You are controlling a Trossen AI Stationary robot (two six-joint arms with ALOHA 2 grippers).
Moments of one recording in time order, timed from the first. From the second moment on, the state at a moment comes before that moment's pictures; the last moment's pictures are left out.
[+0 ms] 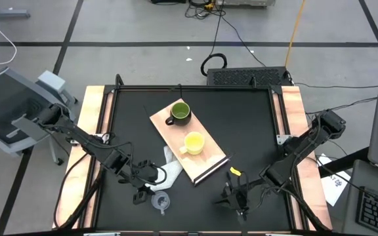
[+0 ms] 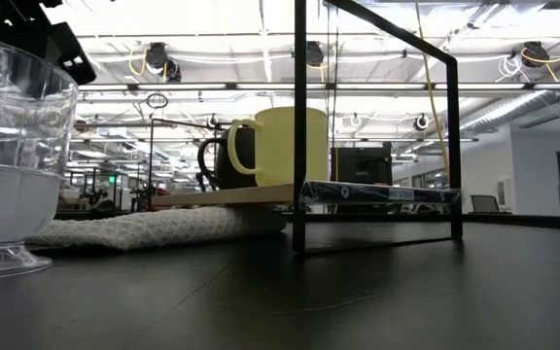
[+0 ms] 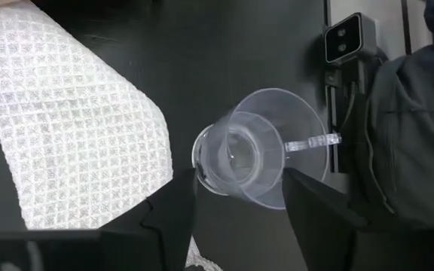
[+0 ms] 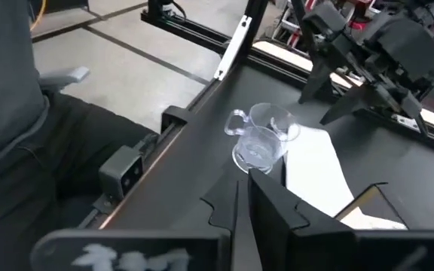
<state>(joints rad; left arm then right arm) -0.56 1.36 0.86 -0.40 0.03 -0.71 0.73 1.50 0.96 0.10 0.39 -0.05</state>
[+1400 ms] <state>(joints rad) -0.50 1.44 0.86 -0.42 -0.01 -0.63 0.69 1.50 0.96 0.08 0.39 -0.07</state>
